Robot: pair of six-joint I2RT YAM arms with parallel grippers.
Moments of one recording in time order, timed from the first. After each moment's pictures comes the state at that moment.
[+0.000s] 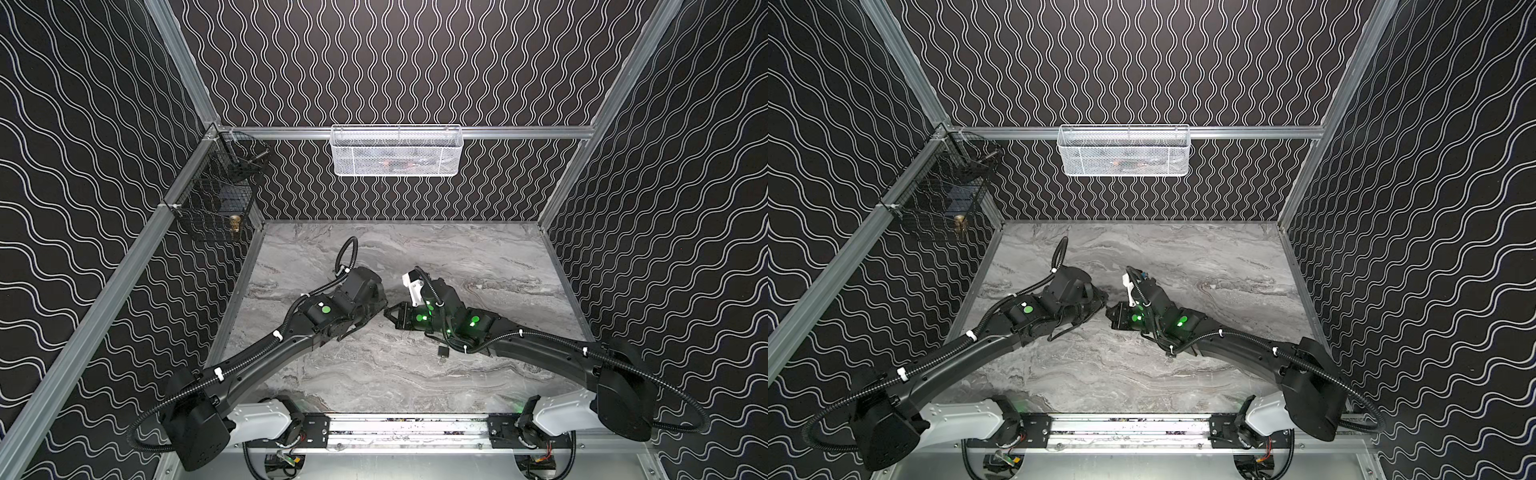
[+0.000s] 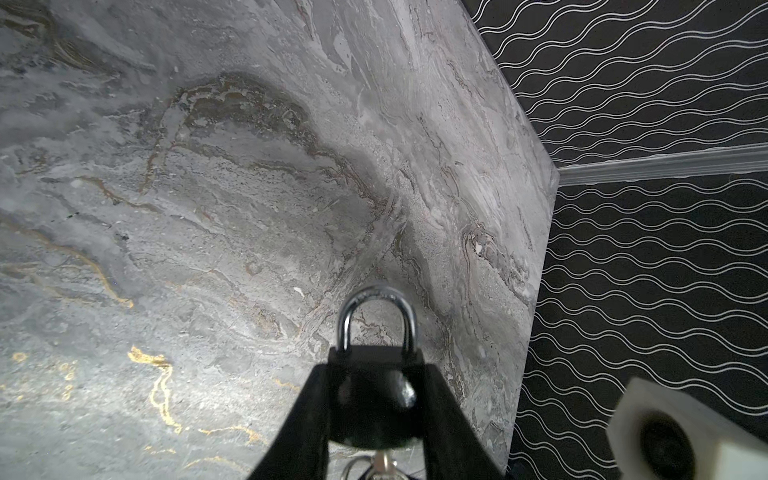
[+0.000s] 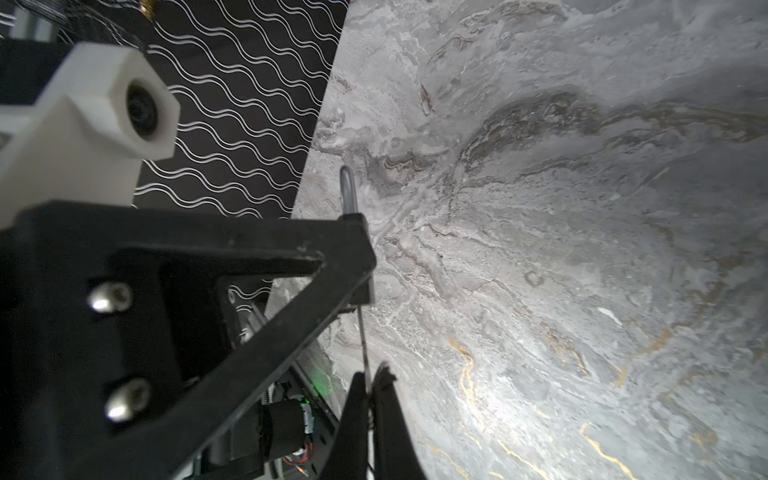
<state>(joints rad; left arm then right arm) -0.77 1.23 1.01 -0.57 -0.16 -1.29 0.95 1.42 0.93 -0.04 -0.16 0.87</state>
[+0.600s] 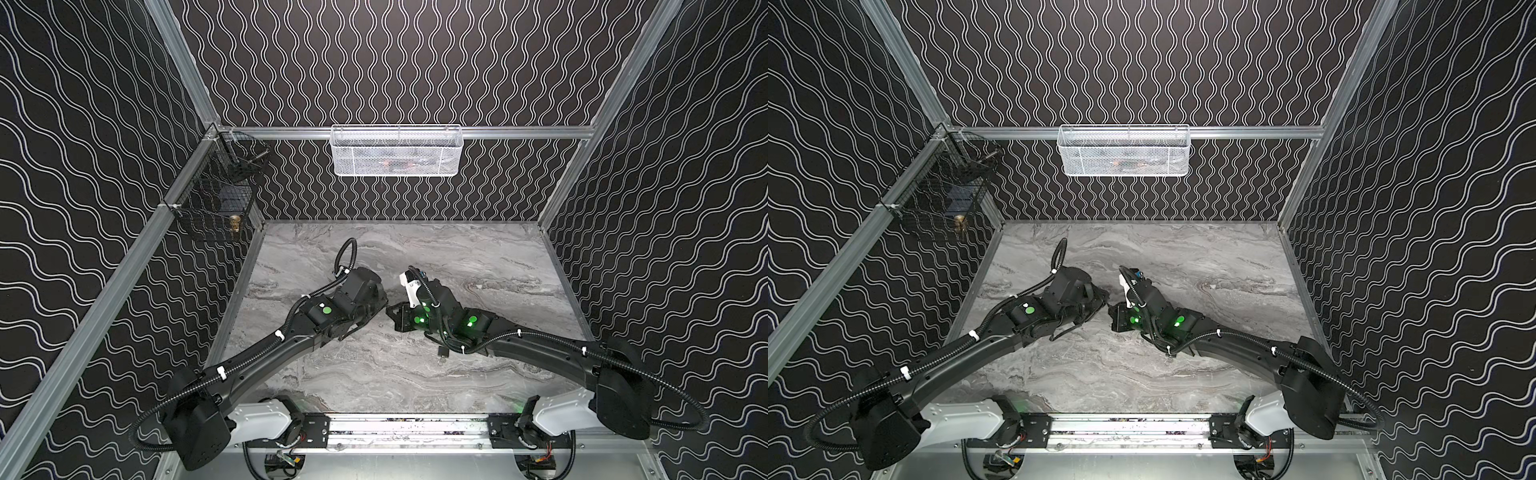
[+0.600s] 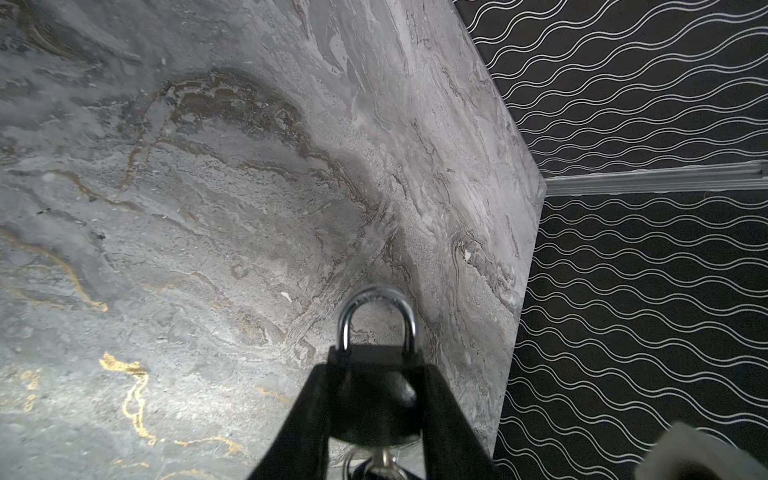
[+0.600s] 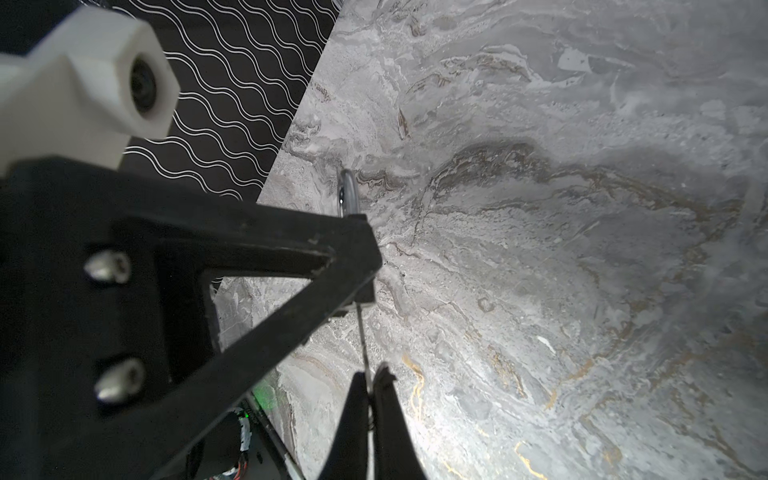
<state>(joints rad) -0.77 1.24 1.00 -0.52 -0.16 -1.33 0.95 1.42 0.96 -0.08 -0.07 0.74</state>
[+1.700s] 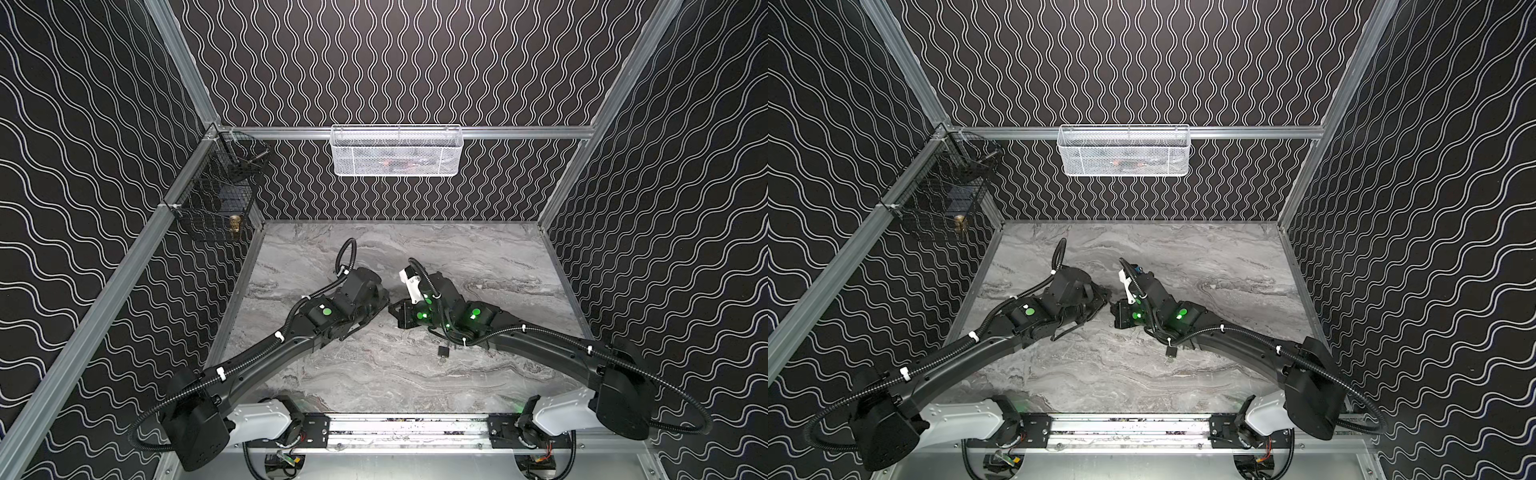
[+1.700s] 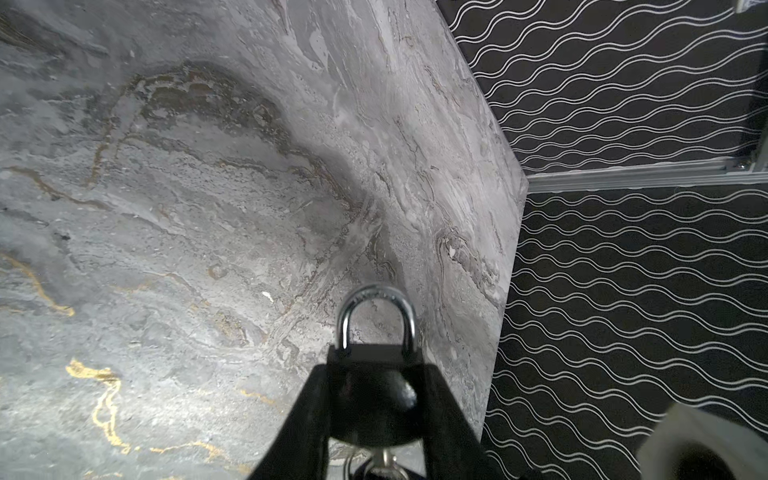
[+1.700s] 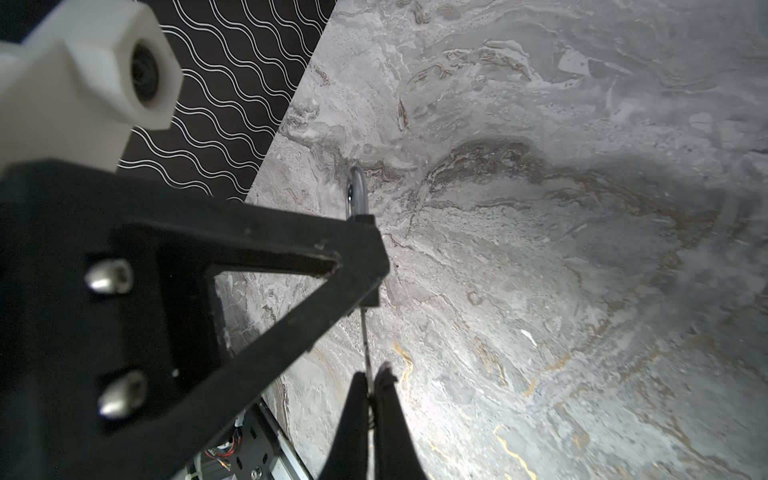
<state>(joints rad) -0.78 1.23 0.98 -0.47 -0.14 -1.33 0.92 1.41 1.01 -0.19 -0.13 0.65</state>
